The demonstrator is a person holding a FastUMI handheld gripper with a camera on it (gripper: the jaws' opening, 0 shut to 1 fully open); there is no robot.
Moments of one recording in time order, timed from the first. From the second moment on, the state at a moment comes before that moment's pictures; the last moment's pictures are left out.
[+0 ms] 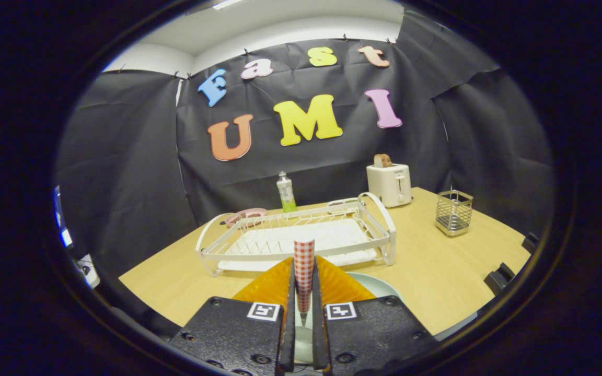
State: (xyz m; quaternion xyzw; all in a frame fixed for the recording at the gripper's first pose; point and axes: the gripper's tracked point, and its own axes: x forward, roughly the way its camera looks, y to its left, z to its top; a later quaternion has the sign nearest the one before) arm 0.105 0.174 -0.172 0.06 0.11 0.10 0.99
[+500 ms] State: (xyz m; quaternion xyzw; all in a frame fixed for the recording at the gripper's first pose) arm 0.094 0.101 -0.125 0.09 0.10 0.07 0.99
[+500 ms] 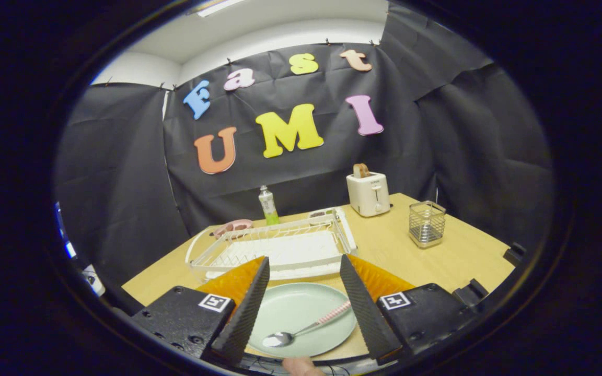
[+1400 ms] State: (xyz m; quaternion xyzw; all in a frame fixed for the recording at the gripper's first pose) arm -0.021 0.039 -0.030 0.03 0.01 0.04 1.00
